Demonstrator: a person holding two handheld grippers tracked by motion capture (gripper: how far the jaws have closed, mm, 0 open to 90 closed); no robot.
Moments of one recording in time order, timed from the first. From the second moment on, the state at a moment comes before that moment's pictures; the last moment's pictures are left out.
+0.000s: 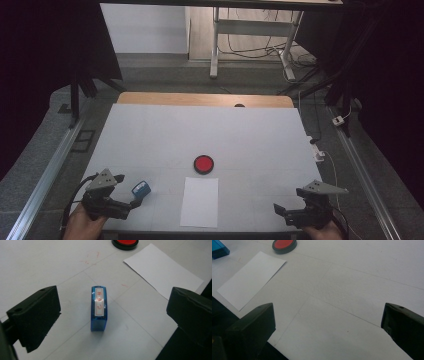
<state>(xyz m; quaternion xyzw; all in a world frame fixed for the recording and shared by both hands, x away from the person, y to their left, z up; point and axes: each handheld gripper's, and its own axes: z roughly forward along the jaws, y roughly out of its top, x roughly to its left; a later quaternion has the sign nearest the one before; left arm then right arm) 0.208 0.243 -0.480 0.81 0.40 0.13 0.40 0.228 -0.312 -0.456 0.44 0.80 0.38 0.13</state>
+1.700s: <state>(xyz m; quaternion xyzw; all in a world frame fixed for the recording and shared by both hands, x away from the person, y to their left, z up) 0.244 0.221 -0.509 0.86 0.41 0.11 0.28 0.229 -0.310 -0.457 0.44 0.81 0.37 0.12</state>
